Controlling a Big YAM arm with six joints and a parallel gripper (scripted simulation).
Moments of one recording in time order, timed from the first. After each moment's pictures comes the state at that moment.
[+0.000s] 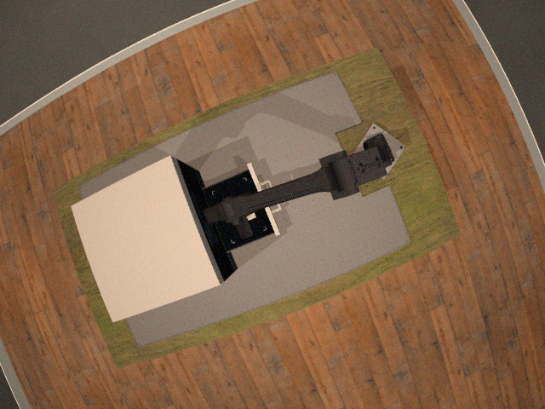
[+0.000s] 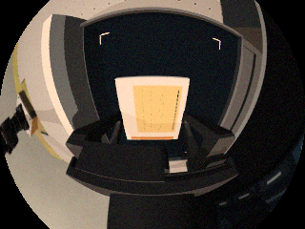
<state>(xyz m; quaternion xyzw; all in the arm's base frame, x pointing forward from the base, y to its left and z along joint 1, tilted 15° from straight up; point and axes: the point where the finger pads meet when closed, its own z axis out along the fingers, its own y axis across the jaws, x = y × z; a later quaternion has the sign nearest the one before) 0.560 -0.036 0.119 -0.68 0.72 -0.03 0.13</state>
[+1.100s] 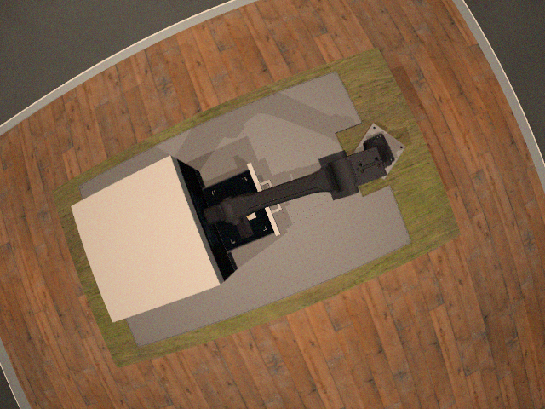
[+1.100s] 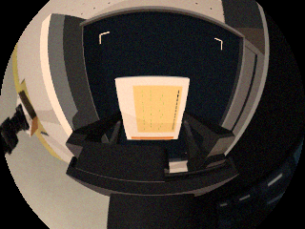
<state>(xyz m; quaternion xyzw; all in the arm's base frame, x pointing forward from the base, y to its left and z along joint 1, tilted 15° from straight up) 0.559 -0.036 0.116 -0.68 0.72 -0.03 0.13</state>
